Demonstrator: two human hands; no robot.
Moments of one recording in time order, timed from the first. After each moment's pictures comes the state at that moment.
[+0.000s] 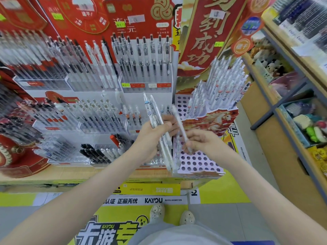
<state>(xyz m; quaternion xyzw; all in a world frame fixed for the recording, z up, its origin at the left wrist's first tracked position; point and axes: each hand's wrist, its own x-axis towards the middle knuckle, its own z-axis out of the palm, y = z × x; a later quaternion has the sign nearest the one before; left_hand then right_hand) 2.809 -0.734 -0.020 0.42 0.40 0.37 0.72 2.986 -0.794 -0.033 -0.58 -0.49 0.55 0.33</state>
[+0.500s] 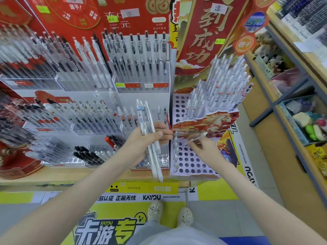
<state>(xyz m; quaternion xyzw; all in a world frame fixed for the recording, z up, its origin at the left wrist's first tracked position) 2.789 -0.723 -0.030 0.43 0.39 0.32 0.75 3.006 -0.778 -0.109 -0.71 -0.56 0.33 0.27</state>
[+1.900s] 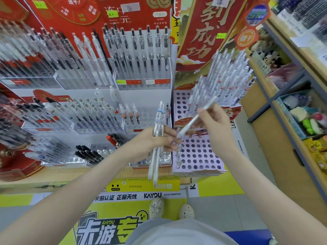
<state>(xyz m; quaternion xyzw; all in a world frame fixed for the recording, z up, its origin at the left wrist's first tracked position) 2.787 -0.714 -0.038 0.54 0.35 0.15 0.75 2.977 -0.770 -0.021 -0.60 -0.37 0.41 0.58</state>
